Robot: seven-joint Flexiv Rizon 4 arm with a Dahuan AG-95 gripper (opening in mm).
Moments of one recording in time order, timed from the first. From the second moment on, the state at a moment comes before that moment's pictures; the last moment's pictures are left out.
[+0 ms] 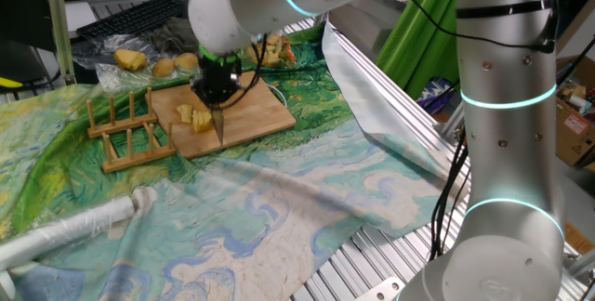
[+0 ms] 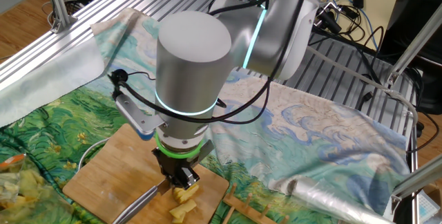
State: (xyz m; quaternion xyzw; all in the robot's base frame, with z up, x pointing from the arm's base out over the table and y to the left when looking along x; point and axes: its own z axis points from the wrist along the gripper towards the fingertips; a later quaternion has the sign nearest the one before) arm 0.679 0.054 0.036 0.15 0.99 0.00 0.06
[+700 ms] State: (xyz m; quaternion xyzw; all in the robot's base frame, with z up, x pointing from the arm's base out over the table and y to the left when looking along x) arm 0.678 0.055 0.032 0.15 0.99 -0.01 0.06
